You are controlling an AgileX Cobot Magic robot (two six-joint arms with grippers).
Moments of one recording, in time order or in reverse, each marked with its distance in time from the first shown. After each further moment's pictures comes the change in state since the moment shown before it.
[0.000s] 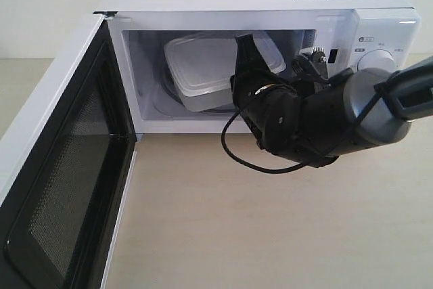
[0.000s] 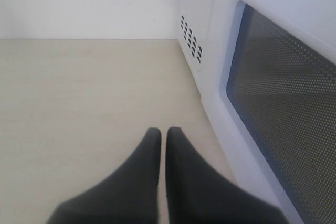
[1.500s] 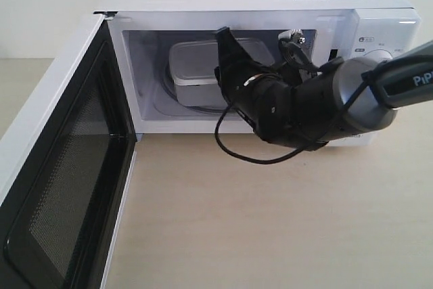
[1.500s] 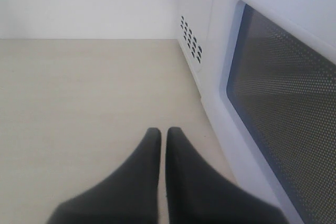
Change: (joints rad) left arm 0.000 0.000 0.000 0.000 0.000 0.000; right arm -0.021 0.031 -0.074 -0.126 0.062 -0.102
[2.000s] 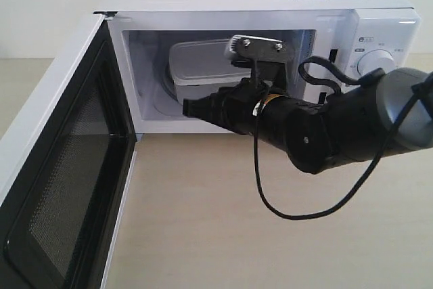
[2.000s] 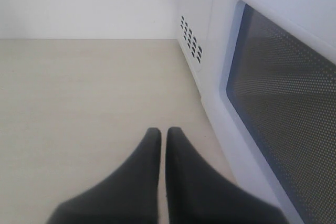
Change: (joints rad) left arm 0.000 0.000 0.000 0.000 0.000 0.000; right arm 0.000 -0.107 0.160 -0.349 0.089 -0.707
